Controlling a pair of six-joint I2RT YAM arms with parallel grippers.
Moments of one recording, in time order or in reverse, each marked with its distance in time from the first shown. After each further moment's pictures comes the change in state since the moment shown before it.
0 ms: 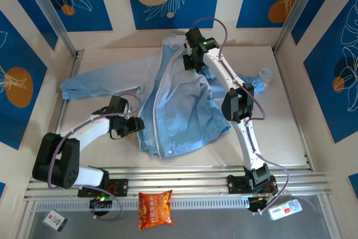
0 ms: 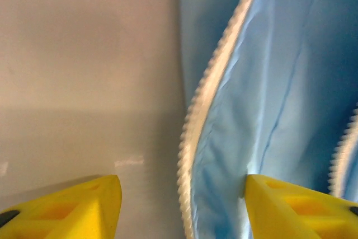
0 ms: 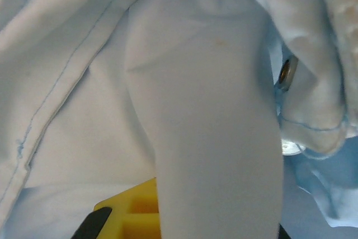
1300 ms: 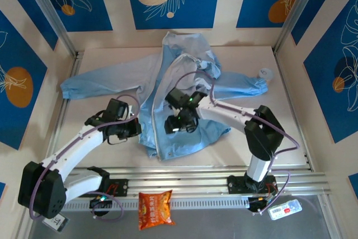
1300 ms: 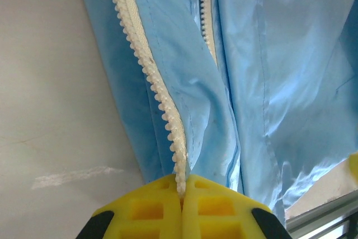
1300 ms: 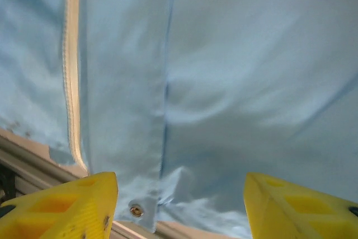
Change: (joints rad) left arm -0.128 -0.273 0.020 -0.164 0.013 -0.025; right arm 0.475 -0.693 -1.234 0.309 -0.234 0.486
